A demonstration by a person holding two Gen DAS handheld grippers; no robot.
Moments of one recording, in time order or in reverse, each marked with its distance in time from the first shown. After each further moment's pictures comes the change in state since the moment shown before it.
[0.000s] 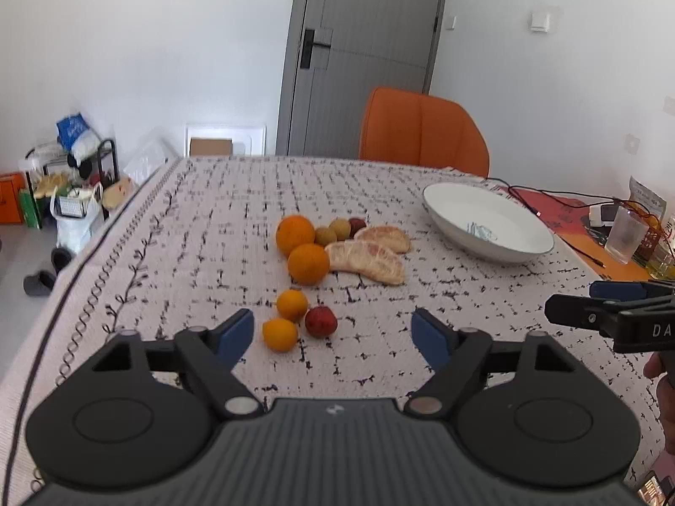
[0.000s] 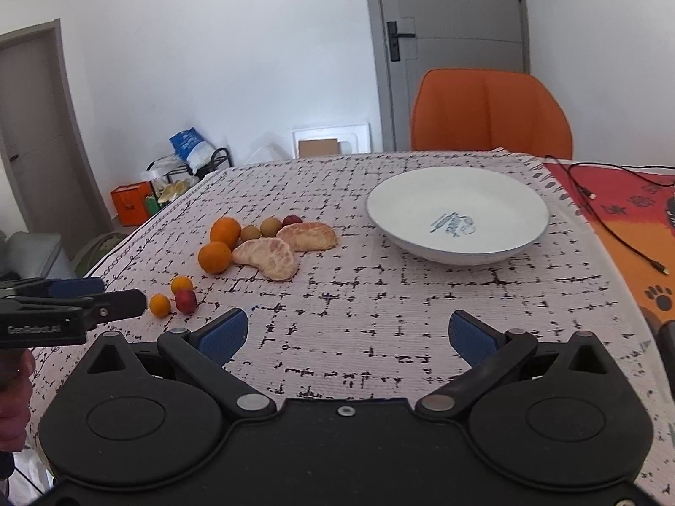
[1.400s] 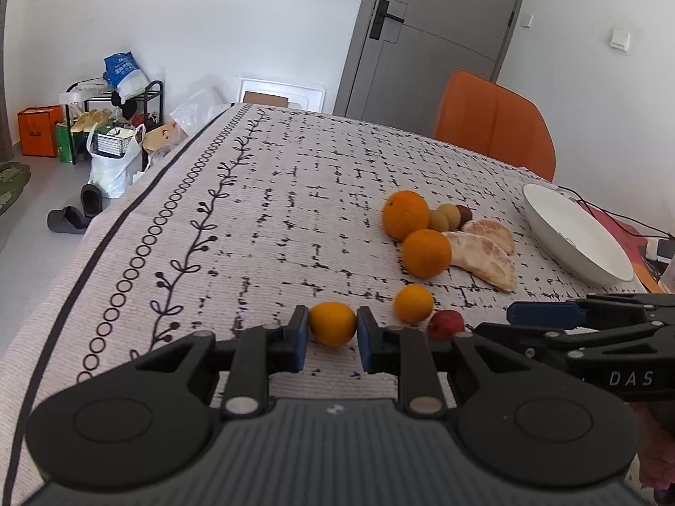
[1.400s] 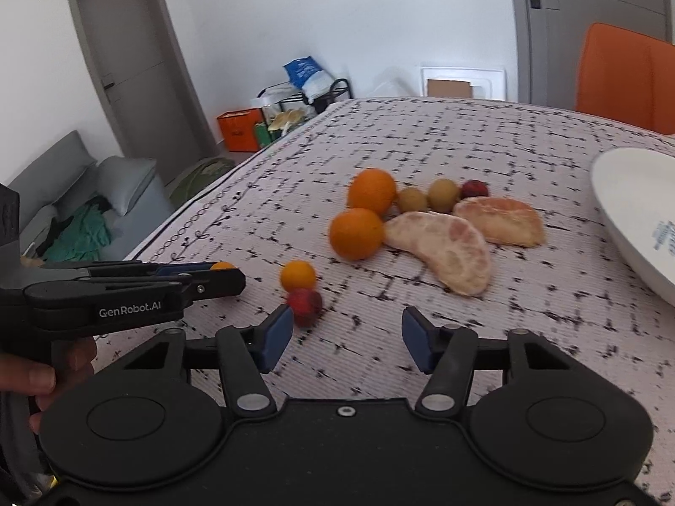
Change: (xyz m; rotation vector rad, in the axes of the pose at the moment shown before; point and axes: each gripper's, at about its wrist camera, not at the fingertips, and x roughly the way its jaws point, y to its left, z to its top) left arm 0.045 0.073 0.002 -0.166 0.076 0.091; right arm 0.107 0.083 0.025 -0.152 0.194 0.326
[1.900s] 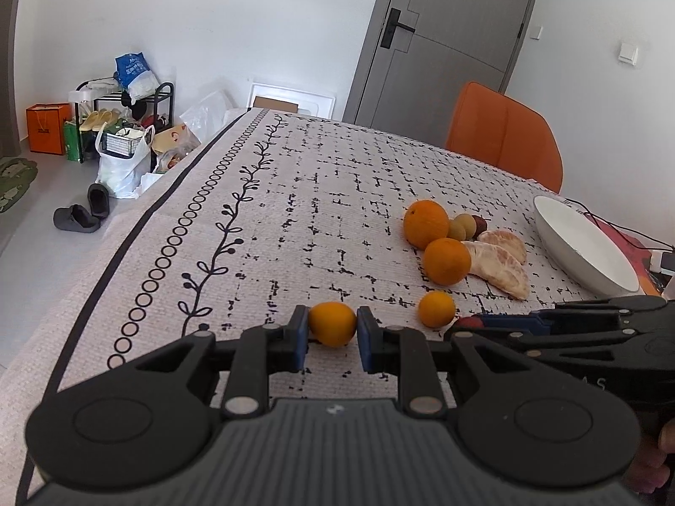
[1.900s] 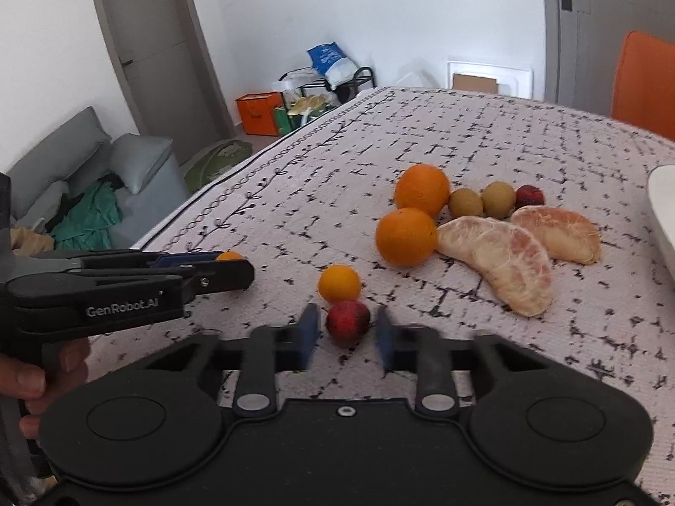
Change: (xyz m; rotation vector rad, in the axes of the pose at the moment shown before) left arm -0.004 0.013 0.000 -0.024 -0.023 0.006; right arm 0.026 0.021 0.006 -0.059 0.036 0.021
